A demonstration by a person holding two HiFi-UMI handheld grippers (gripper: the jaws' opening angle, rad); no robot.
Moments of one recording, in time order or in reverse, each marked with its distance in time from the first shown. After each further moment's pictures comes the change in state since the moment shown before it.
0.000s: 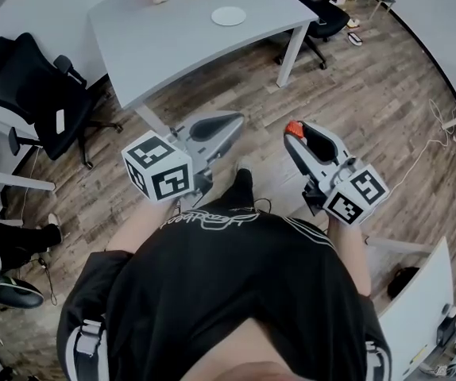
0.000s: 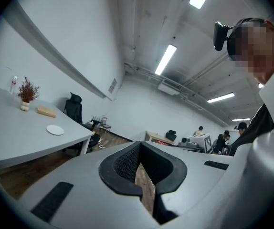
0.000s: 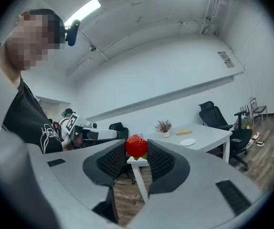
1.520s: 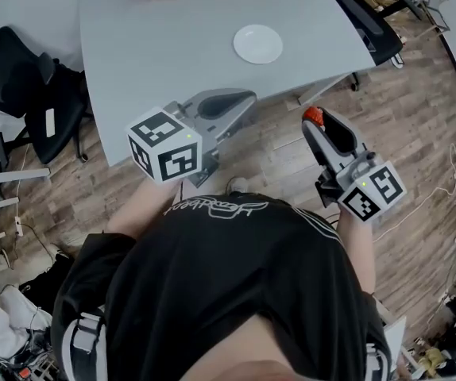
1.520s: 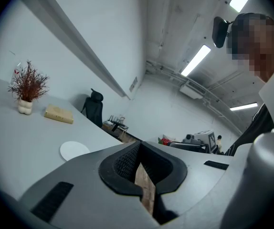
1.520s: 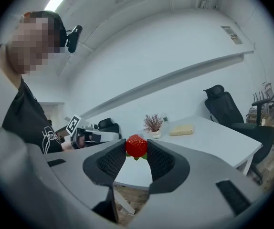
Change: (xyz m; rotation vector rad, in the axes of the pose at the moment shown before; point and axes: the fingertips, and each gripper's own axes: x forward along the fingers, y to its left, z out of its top) left arm 0.155 0.377 0.092 -0.120 0.011 0.126; right arm 0.298 -0.293 0.031 0.064 0.129 0.077
